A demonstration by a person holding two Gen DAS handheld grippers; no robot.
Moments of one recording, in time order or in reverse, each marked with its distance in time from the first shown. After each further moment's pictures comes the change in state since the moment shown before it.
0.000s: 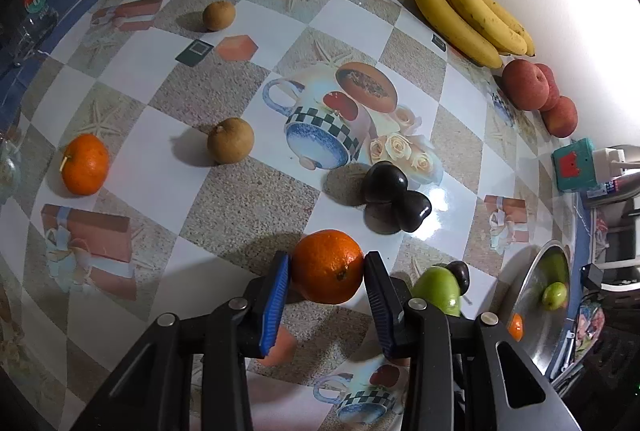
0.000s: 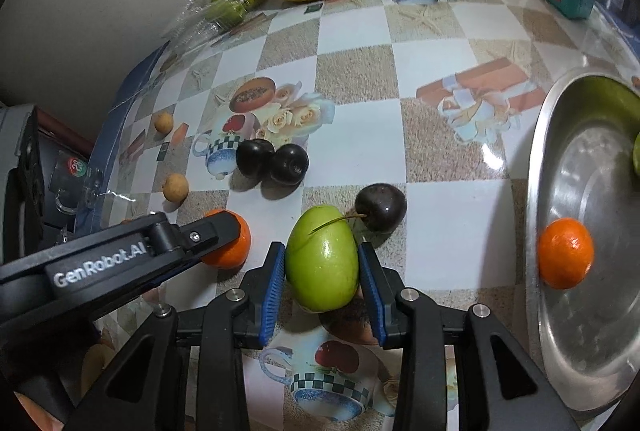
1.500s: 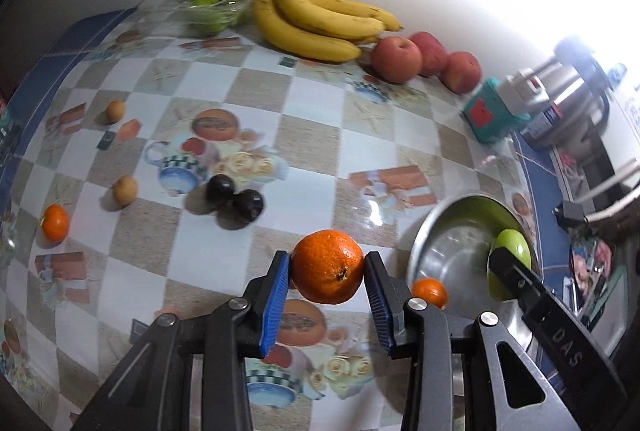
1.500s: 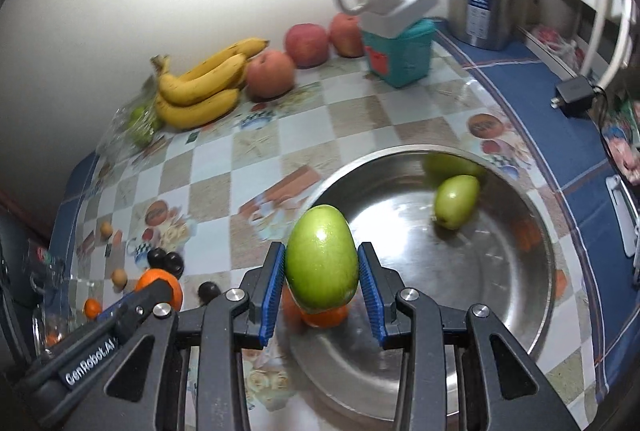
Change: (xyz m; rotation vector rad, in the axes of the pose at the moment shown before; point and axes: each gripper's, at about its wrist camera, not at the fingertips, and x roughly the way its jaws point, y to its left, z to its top) left arm -0.037 -0.110 -0.051 0.304 -0.154 -0.054; right arm -0.117 -0.097 0.010 0.167 -0.256 -0.231
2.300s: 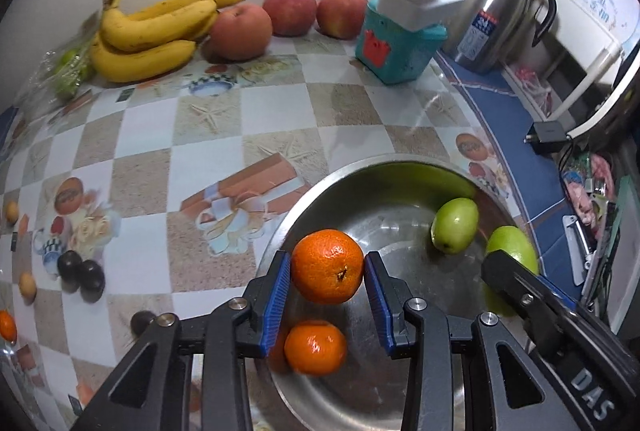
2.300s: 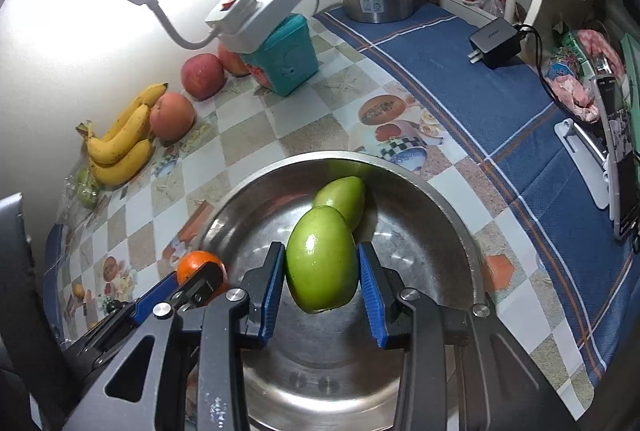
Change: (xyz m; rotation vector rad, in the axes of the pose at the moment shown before) left arm 0.075 -0.119 0.001 0.315 0.053 -0.060; right arm -0.001 -0.086 0.006 0.233 -0.005 -0.096
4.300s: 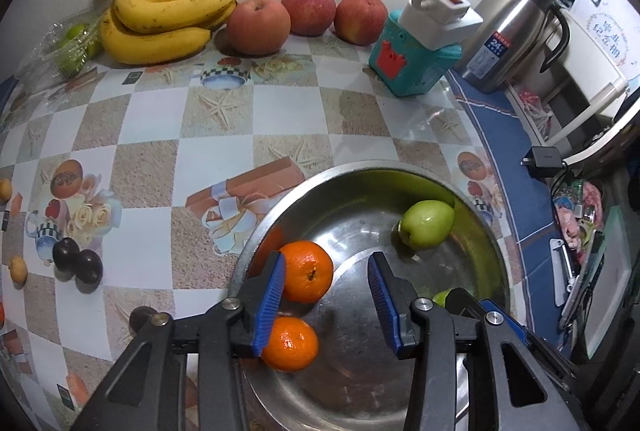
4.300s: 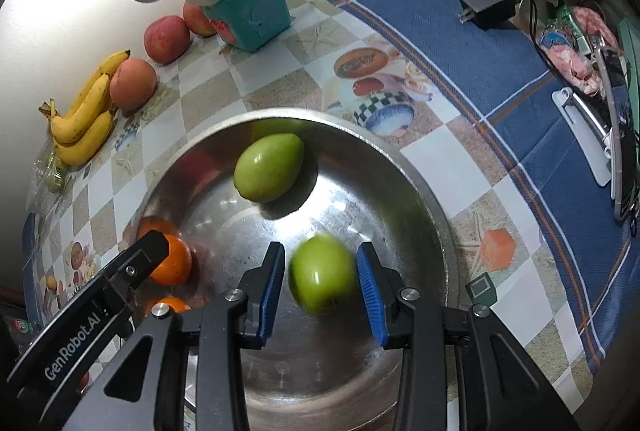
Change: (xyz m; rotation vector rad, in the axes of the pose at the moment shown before) left arm -0.011 0.015 0.010 -0.093 0.006 -0.048; right arm 0.033 -0.009 -0.004 0.008 0.104 -0.087
